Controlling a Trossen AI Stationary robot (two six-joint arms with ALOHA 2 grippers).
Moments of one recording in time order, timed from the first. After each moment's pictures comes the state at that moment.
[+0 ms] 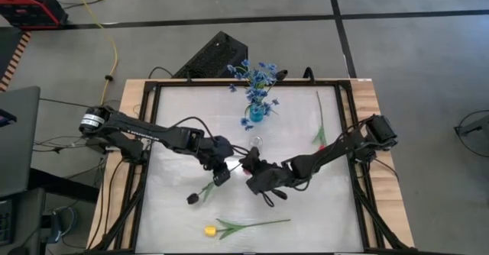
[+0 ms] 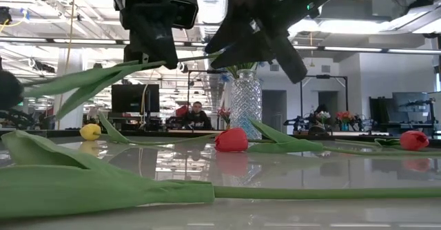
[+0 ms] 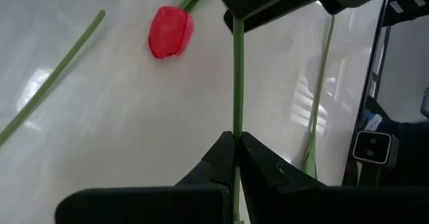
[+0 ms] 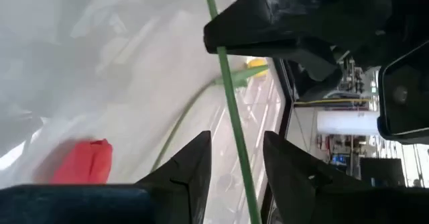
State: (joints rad) left arm -0.11 1.53 1.04 -0.41 0.20 -0.69; right arm 0.37 1.81 1.13 0.06 0.69 -0.86
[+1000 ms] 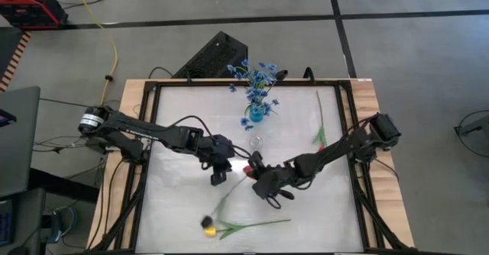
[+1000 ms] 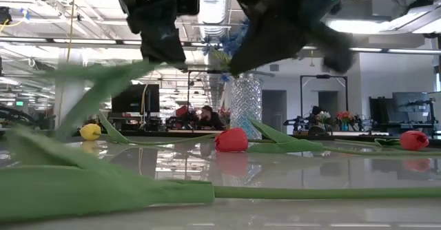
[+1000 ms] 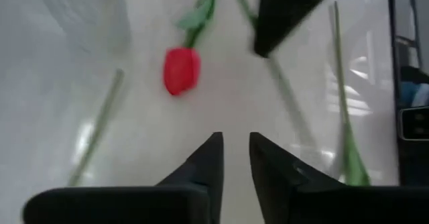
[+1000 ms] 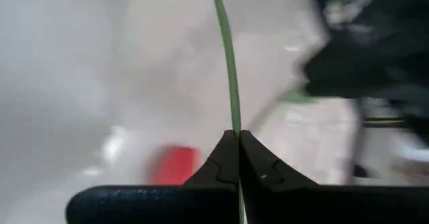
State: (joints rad) left arm -0.11 1.51 1.04 -0.39 0.12 -0.39; right arm 0.36 1.75 1.13 -0.13 0.43 -0.67
